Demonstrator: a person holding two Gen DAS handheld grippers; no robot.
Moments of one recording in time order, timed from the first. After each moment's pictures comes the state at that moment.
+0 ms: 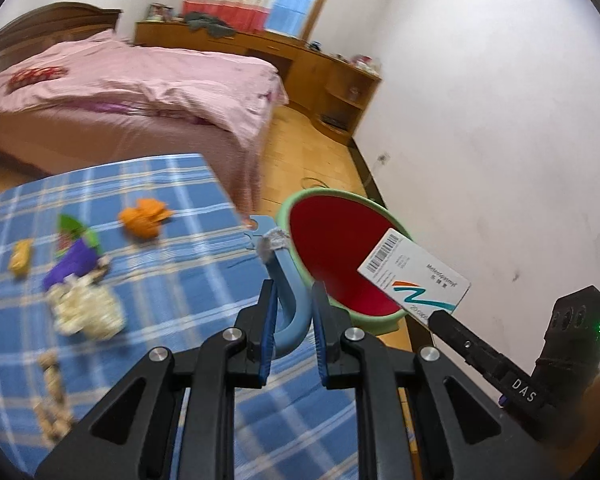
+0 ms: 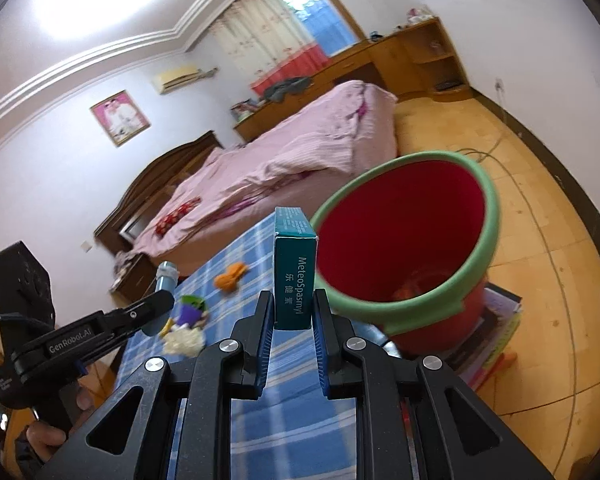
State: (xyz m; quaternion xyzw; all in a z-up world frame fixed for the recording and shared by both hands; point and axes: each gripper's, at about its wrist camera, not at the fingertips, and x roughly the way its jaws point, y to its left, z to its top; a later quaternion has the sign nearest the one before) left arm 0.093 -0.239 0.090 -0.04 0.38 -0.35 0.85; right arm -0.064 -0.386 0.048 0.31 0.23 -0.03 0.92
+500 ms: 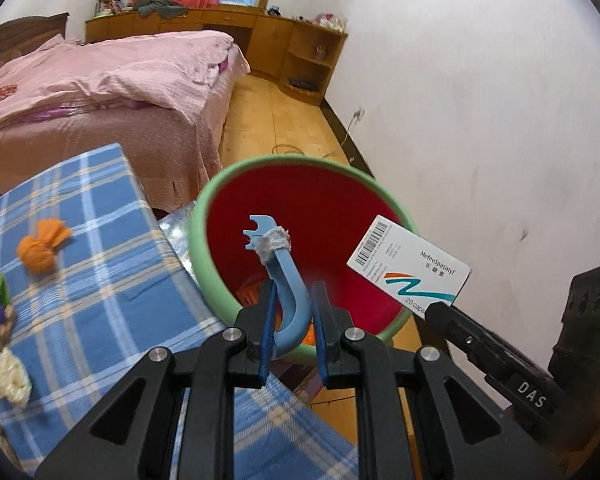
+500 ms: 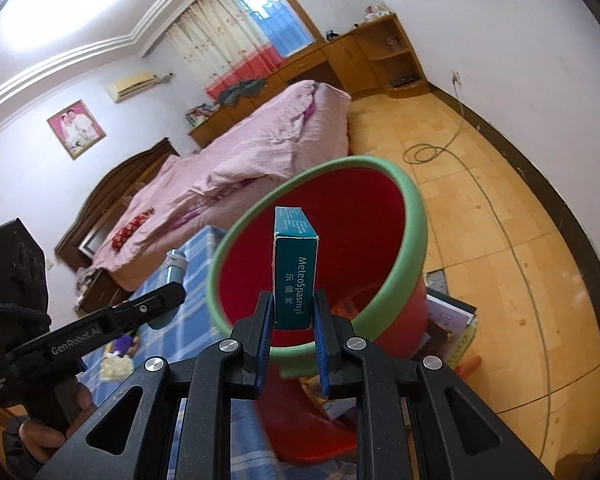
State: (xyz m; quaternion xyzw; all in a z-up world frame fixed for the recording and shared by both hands) left arm 0.121 -0.349 0.048 0.03 0.41 -0.39 0.82; right arm -0.047 -0.442 0.018 0.31 0.26 -0.10 0.91
